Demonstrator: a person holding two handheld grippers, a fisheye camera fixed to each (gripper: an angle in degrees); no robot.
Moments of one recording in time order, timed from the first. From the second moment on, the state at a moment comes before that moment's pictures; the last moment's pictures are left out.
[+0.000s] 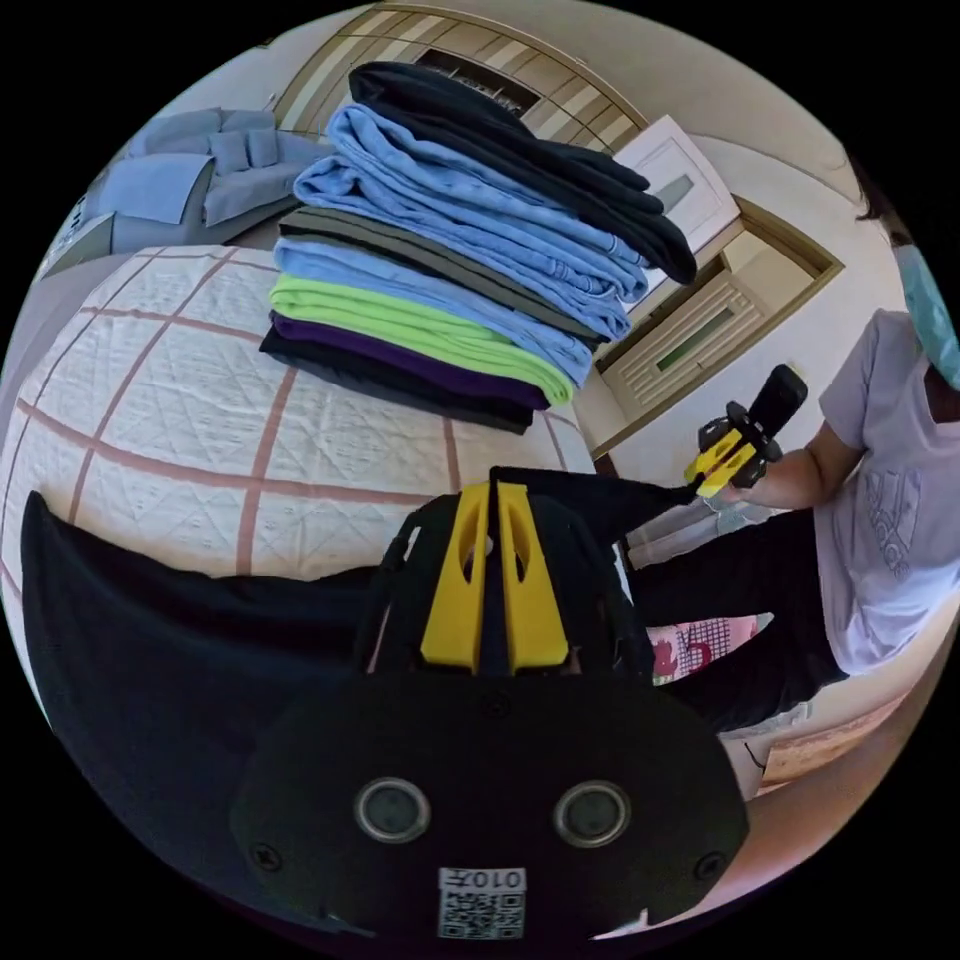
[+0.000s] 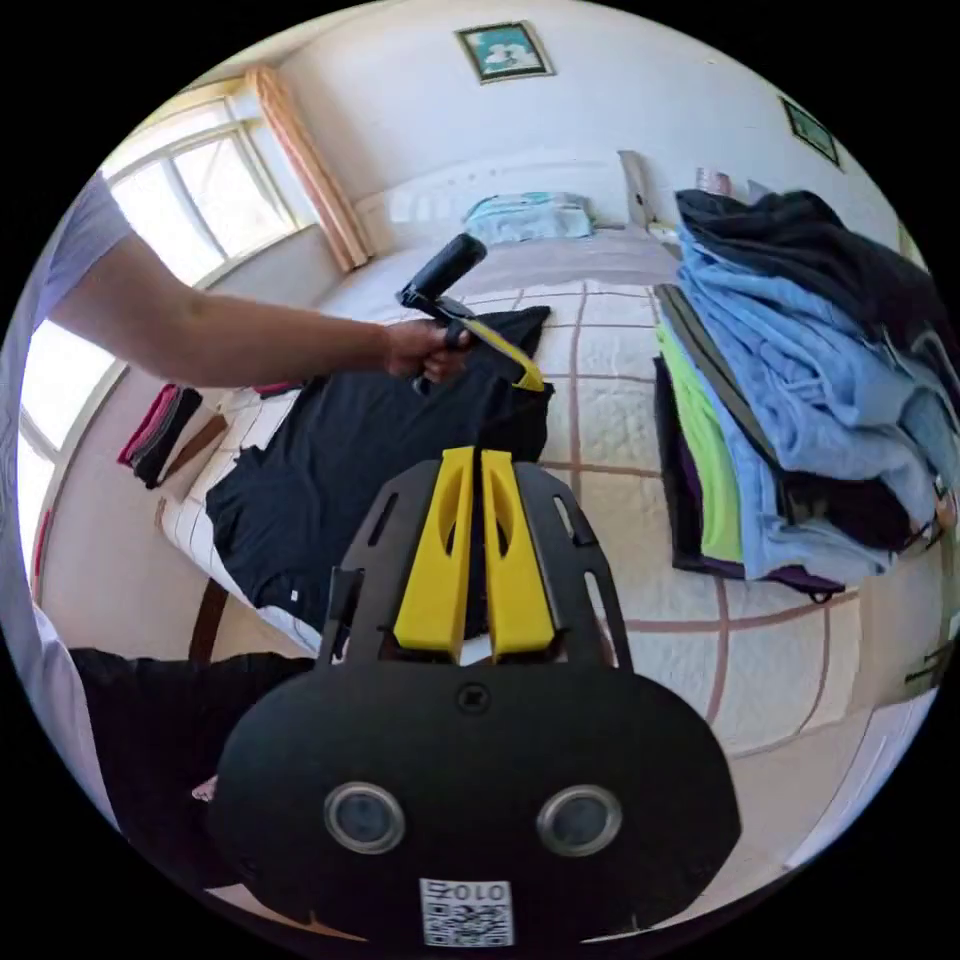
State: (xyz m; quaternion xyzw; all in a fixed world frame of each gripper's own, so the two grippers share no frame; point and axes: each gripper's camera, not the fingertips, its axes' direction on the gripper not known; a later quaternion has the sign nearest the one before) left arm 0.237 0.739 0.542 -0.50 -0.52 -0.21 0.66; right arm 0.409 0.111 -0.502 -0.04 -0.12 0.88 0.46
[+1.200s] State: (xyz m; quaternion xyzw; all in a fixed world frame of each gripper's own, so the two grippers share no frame) left arm 0.733 0.963 0.590 -0.26 -0.77 -0.22 0.54; right arm 0.623 -0.001 -0.300 -0.13 -0.36 0.71 0.59
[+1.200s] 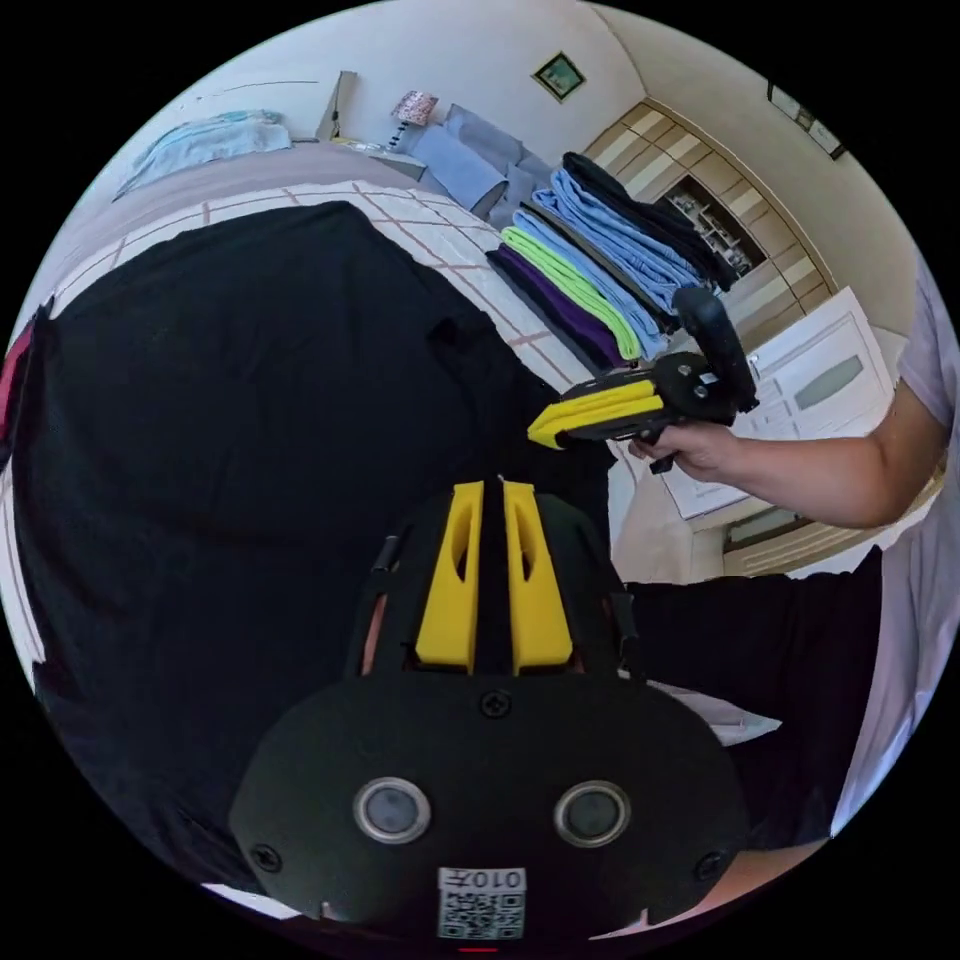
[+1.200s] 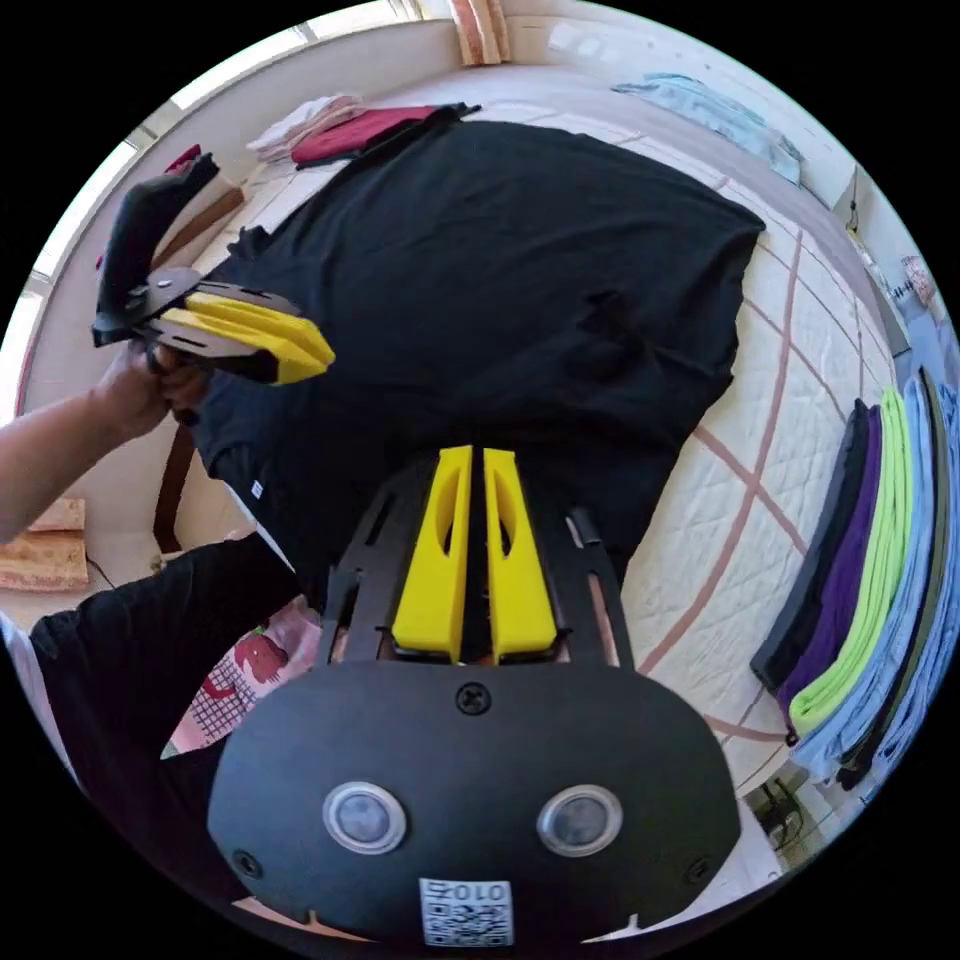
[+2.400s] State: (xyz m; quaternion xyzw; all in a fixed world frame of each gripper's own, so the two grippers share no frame) left arm 1.267 1.139 0.625 0.21 -0.91 -0.19 0.29; right arm 1.030 -0.263 -0.132 0.18 -0.47 0.16 0.84
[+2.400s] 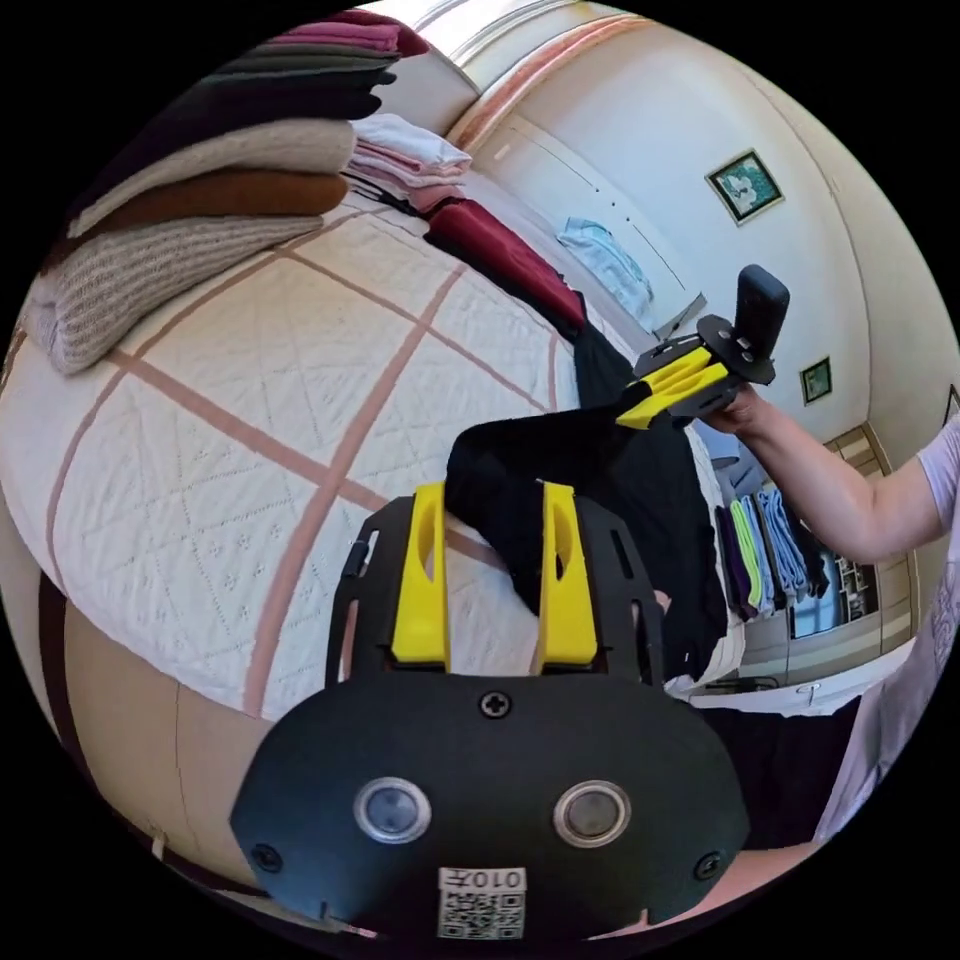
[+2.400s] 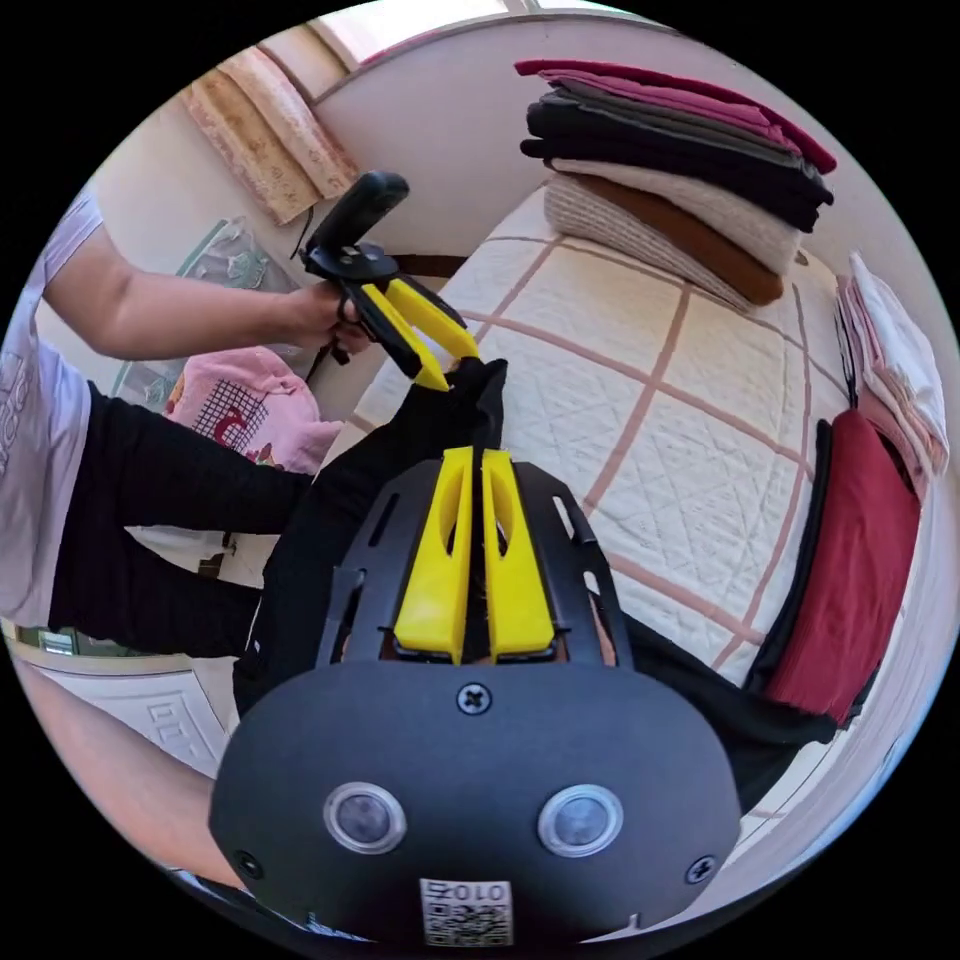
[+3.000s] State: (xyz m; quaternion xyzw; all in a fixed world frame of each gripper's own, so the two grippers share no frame) left arm 1.012 1.066 0.750 -0.21 -0.94 -0.22 0.18; right arm 0.925 -0.152 -0.119 0.12 -0.38 0.24 0.88
